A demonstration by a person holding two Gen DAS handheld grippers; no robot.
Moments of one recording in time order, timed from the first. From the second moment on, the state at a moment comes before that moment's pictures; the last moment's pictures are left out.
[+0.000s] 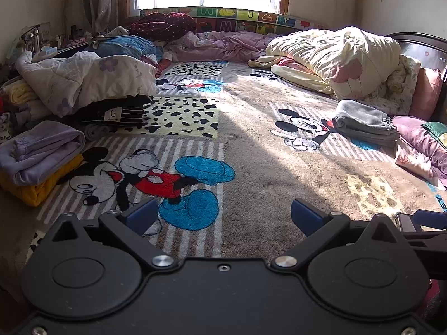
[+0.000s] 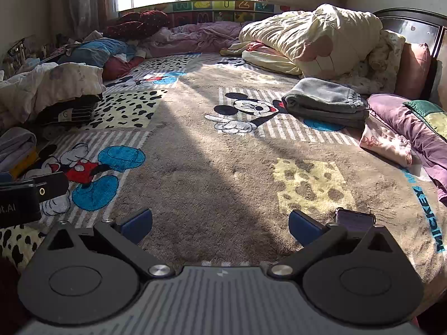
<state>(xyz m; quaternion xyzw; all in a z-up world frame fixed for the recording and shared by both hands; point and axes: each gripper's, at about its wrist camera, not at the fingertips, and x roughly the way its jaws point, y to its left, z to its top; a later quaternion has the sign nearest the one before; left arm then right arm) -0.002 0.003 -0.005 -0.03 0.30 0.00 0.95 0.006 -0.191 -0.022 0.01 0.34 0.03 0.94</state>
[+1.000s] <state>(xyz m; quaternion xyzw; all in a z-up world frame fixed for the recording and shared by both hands) -0.008 0.002 -0.003 -0.02 0.31 -0.01 0.95 -0.003 -0.194 -0.019 0.01 0.33 0.03 0.94</state>
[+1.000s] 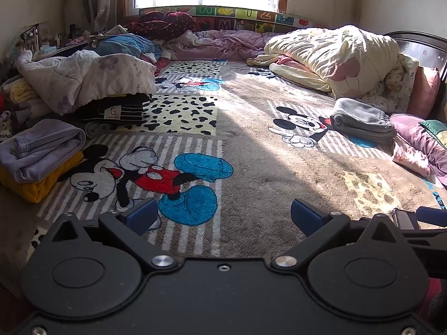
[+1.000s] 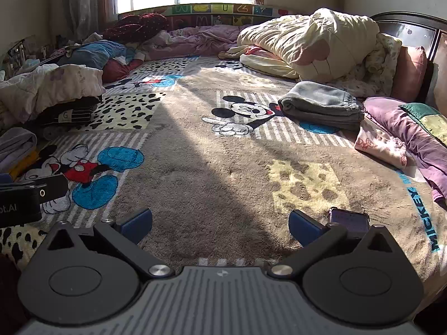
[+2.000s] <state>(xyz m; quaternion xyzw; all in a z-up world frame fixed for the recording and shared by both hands) 0.052 0.228 -0.013 -0.13 0.25 0.25 0.93 0.054 -0.147 -0.031 0.10 0.28 0.19 0.94</state>
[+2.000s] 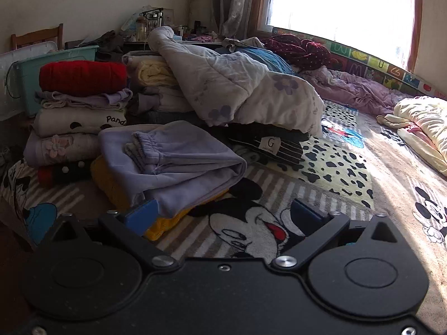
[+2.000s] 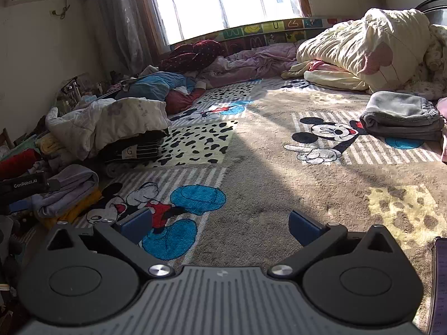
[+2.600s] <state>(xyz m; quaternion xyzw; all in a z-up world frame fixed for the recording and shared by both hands) 0.116 0.348 -0.047 -0.21 0.26 0.30 0.90 0.100 -0.097 -0.069 0.11 0.35 0.26 0.90</state>
